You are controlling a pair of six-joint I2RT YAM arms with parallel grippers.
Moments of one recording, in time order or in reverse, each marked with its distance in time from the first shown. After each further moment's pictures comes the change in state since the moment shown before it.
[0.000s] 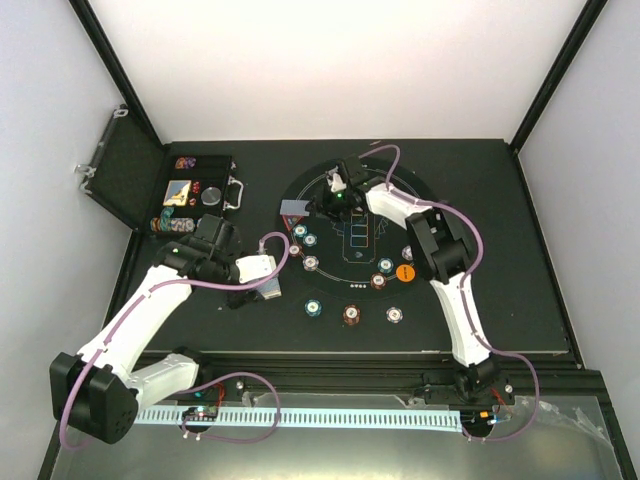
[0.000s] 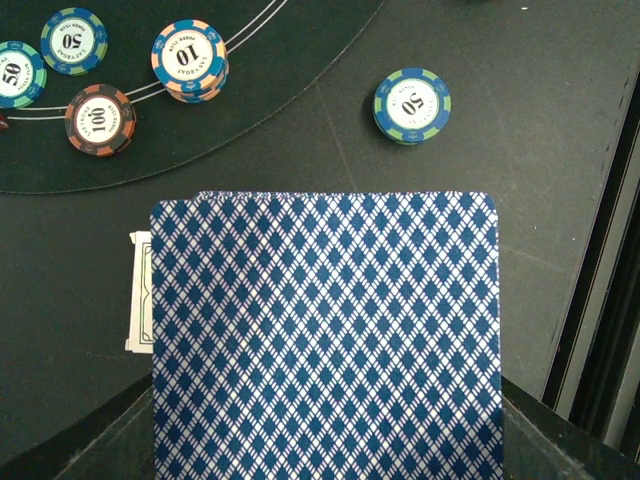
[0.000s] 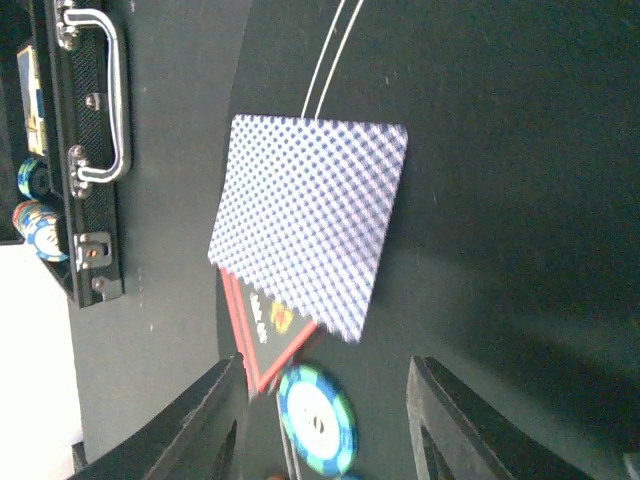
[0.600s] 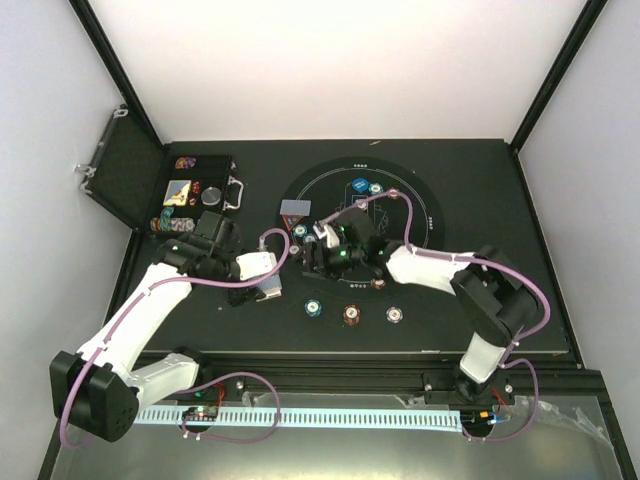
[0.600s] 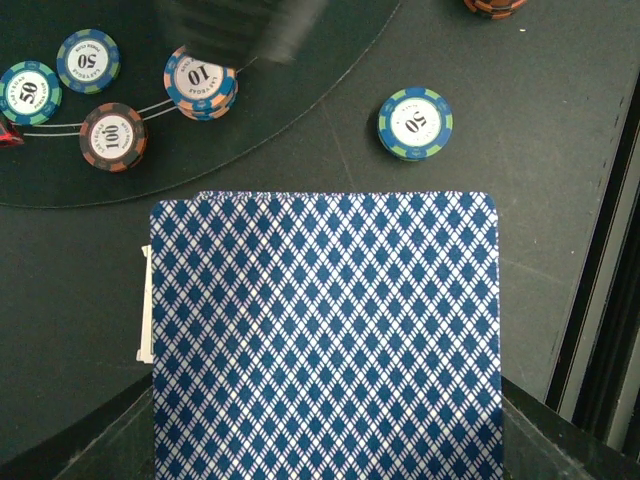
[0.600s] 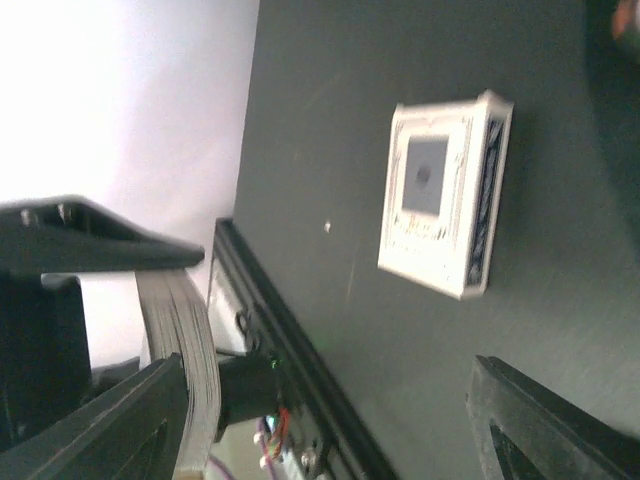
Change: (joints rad) left arm 0.001 0.013 0.022 0.000 0.011 -0.005; right arm 0.233 -0.666 -0.857 0.462 -0.122 0.172
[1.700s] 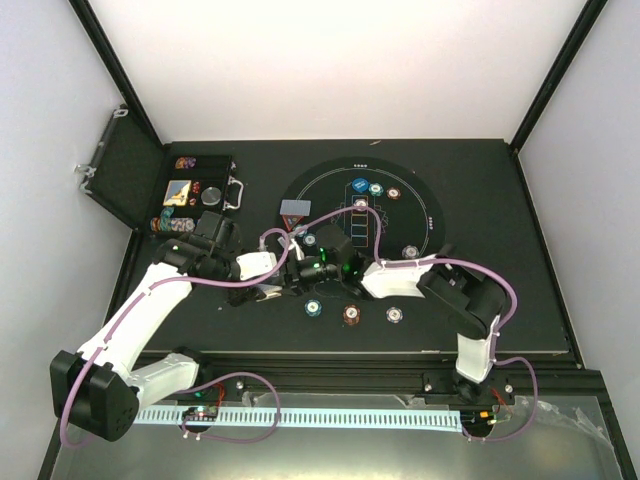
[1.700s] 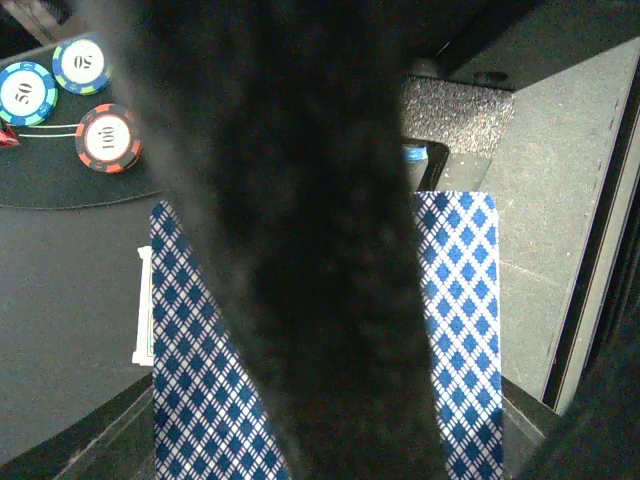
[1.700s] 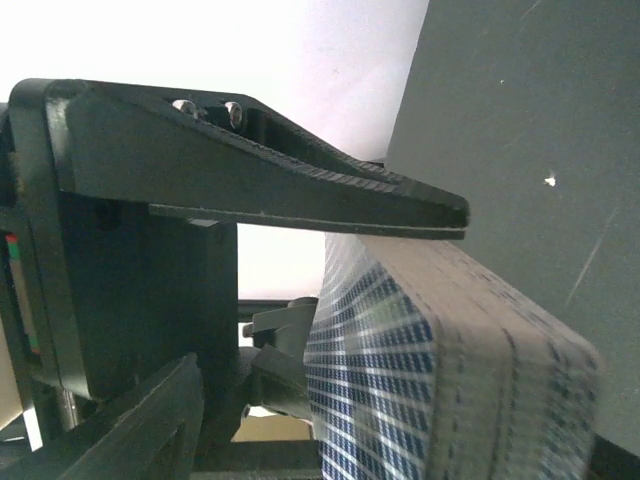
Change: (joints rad) left arm 0.000 0.003 0.003 -0.001 0.010 0.000; right arm 0.188 0.125 -0.050 0.551 -0.116 0.336
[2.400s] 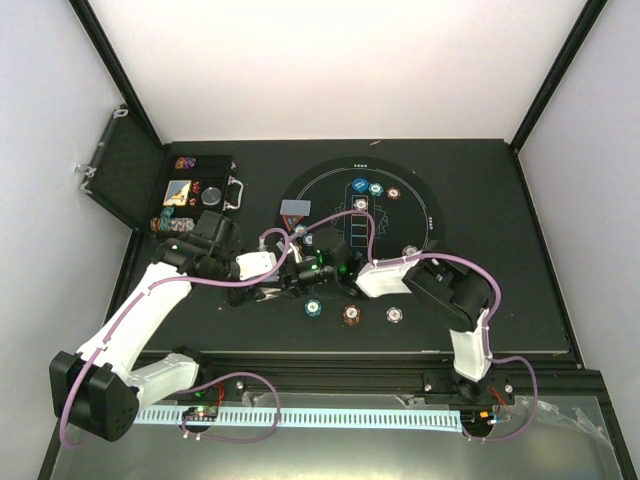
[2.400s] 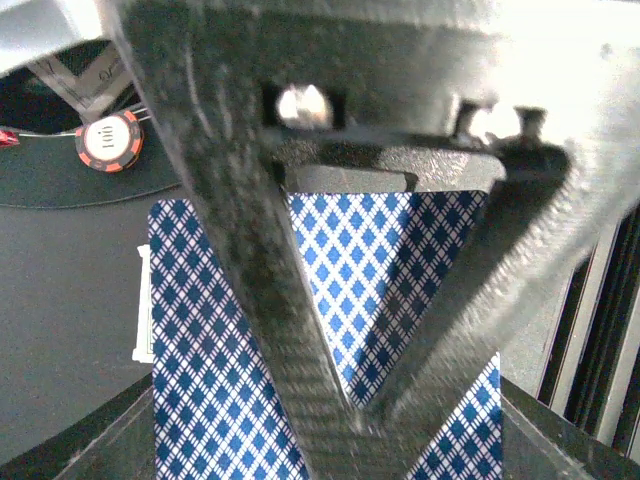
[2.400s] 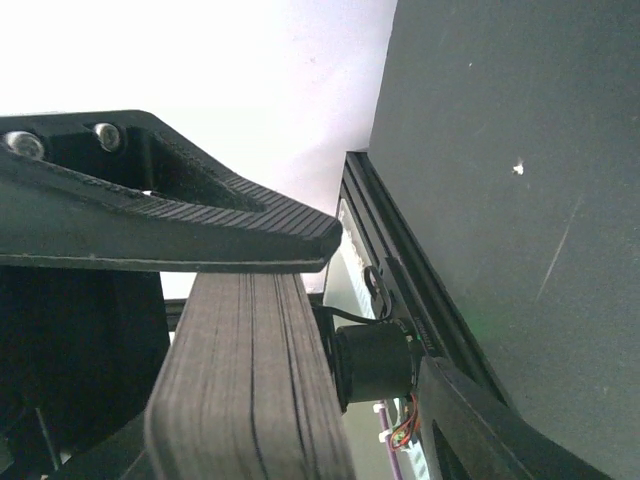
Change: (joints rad) left arm 0.000 -0.002 0.011 -0.016 -0.001 0.000; right arm -0.004 0.097 0.028 0.045 -0.034 0.042
